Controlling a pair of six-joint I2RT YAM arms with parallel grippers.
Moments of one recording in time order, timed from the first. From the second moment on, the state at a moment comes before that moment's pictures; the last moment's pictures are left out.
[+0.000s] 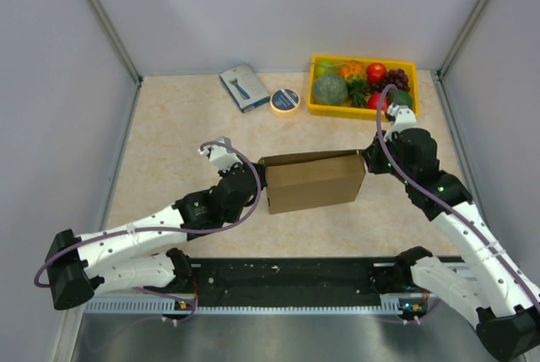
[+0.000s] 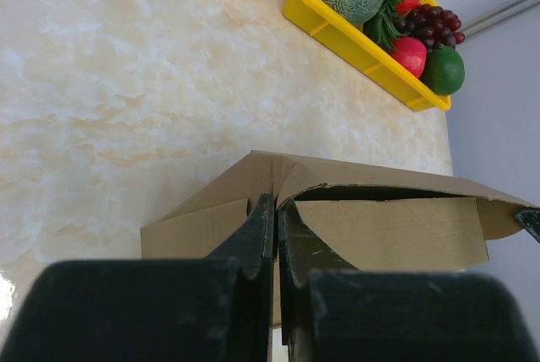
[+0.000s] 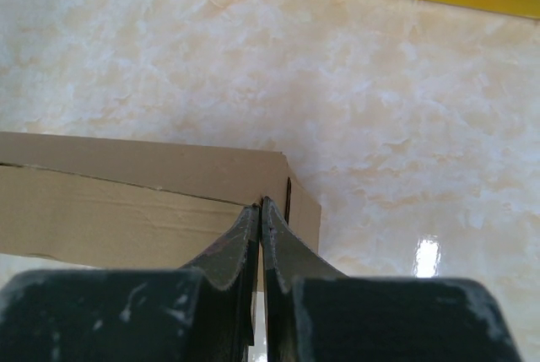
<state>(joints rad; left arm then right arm) -1.06 1.04 0.73 -0.17 -0.75 -1.05 0.40 0.85 0.87 -0.50 0.03 0.29</state>
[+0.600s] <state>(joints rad) -1.06 0.88 0.67 -0.19 -0.62 -0.83 0.41 0.80 0.82 -0.46 -0.04 0.25</state>
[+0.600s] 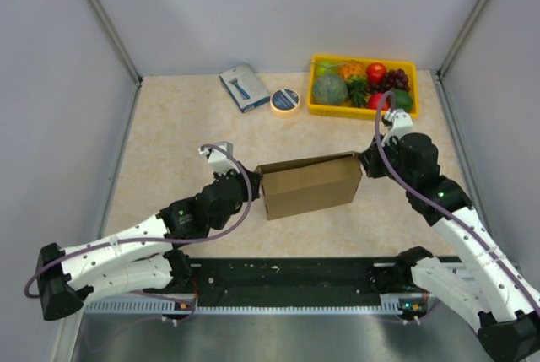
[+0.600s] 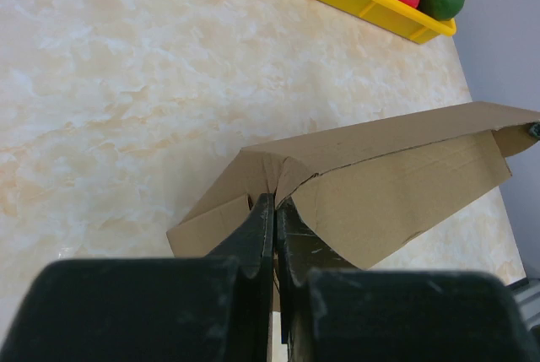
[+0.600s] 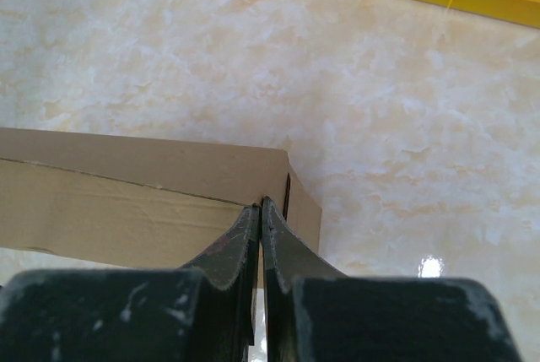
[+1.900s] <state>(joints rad) -1.06 0.93 0.61 -0.04 -0.64 -0.92 0.42 0.88 1.28 -0.87 -0.05 0.50</state>
